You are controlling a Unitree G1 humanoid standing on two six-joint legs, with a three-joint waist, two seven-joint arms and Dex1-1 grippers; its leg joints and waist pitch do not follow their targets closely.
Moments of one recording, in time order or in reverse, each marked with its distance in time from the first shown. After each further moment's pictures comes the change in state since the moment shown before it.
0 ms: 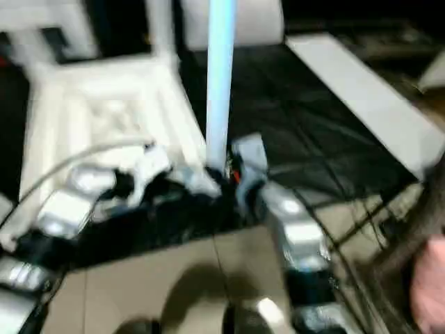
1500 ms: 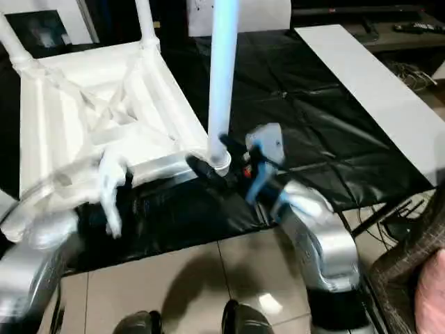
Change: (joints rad) left arm 0.574 -0.011 0.193 -0.677 -0.366 0.106 0.162; right arm 0.082 -0.160 -0.002 -0.299 0.252 0.003 0.245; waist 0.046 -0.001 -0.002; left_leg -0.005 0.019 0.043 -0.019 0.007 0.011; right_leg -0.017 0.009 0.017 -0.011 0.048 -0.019
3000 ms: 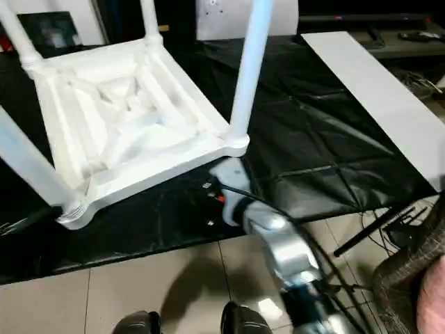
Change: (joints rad) left arm 0.121 0.349 0.471 0.059 -0.211 0.027 -0.103; right arm -0.028 0.063 0.207 0.378 -0.260 -0.134 -0.198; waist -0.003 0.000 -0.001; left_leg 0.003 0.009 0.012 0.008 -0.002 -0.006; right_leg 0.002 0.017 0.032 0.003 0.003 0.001
